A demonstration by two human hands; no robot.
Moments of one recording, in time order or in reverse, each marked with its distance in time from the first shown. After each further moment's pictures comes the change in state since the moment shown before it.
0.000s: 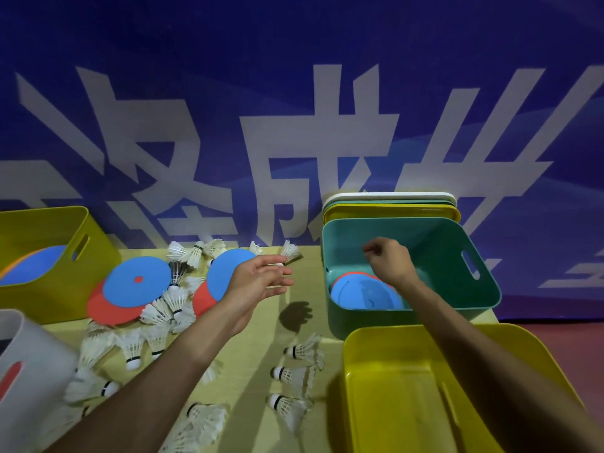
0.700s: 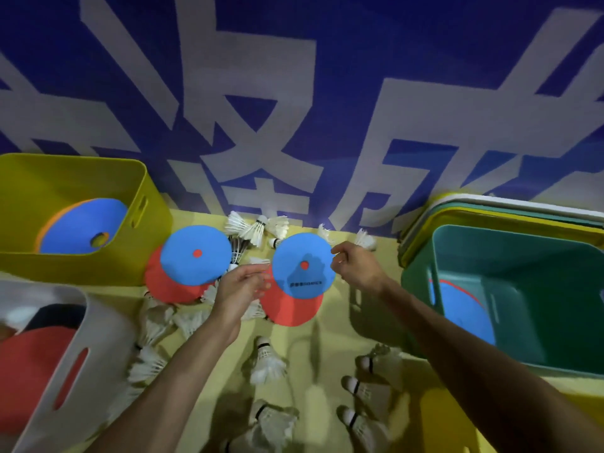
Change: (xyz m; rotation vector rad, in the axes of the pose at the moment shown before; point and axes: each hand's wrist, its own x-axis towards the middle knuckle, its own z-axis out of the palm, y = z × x) left_hand 0.065 -0.059 -0.181 -0.060 0.302 -0.149; right_hand 0.042 -0.134 0.197 -0.066 -0.461 -0.043
